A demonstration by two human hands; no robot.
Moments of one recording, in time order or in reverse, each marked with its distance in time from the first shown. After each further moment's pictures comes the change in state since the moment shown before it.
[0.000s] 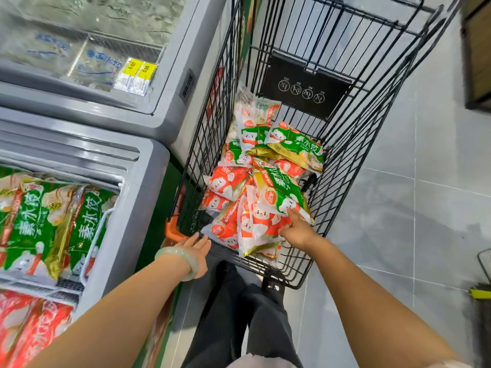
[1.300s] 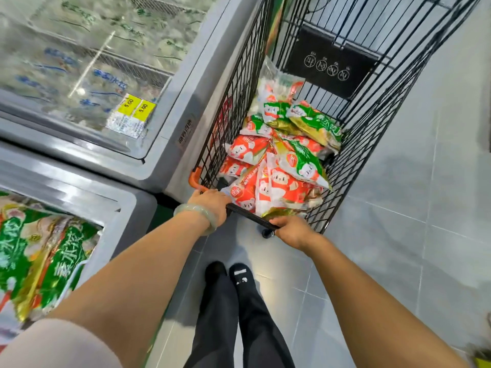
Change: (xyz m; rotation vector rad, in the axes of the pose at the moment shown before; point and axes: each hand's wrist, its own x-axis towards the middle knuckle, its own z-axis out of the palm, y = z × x) left_hand 0.063 -0.022 -0.215 -0.153 0.498 -0.050; right_hand 0.097 -0.090 -0.096 -0.200 -0.069 -0.129
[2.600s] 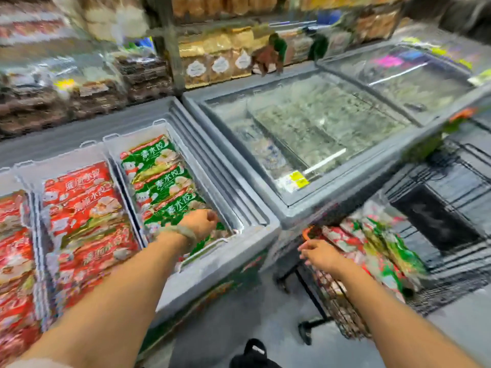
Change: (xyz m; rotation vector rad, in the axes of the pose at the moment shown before) left_hand -0.315 -0.170 0.051 -0.948 0.516 -0.594; right_hand -0.115 -0.207 0.051 -0.313 -0.066 -0.401
